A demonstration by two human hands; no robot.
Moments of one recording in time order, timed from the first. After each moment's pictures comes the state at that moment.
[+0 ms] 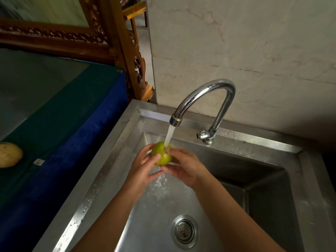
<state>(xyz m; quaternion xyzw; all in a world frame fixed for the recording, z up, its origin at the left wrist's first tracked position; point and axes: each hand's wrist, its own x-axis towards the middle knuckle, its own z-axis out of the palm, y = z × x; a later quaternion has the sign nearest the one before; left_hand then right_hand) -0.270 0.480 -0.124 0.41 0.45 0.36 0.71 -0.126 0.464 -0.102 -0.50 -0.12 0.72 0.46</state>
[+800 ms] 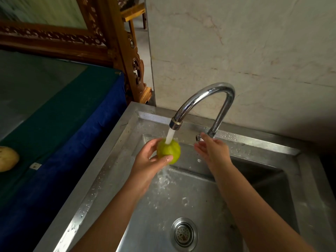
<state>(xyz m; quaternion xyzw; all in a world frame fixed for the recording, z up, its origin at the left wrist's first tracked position) -0.255 0.492 -0.113 0.47 0.43 0.38 0.68 -0.067 0.484 -0.097 -0.63 -0.06 0.50 0.59</state>
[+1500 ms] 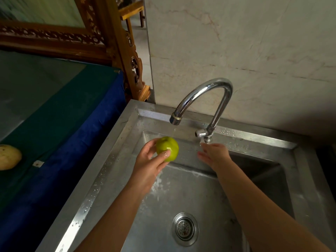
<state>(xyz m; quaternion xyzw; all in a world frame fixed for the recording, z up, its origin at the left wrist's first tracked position) -0.255 0.481 -0.115 0.38 0.42 0.40 0.72 -0.049 0.481 -0.134 -0.73 -0.03 0.51 0.46</state>
